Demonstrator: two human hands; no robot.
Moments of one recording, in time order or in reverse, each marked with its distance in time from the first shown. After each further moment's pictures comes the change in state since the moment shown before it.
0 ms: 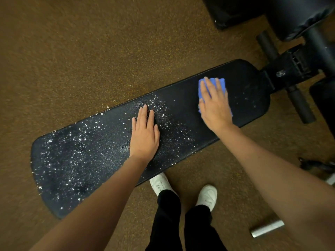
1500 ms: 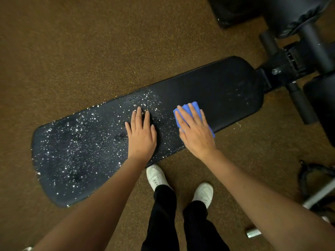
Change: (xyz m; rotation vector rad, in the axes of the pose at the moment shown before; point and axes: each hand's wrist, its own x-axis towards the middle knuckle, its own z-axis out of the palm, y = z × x) left_hand -0.023 0.024 0.012 0.020 0.006 -0.176; right_hand -0.075 -0.021 0.024 -0.021 -0.017 -0.282
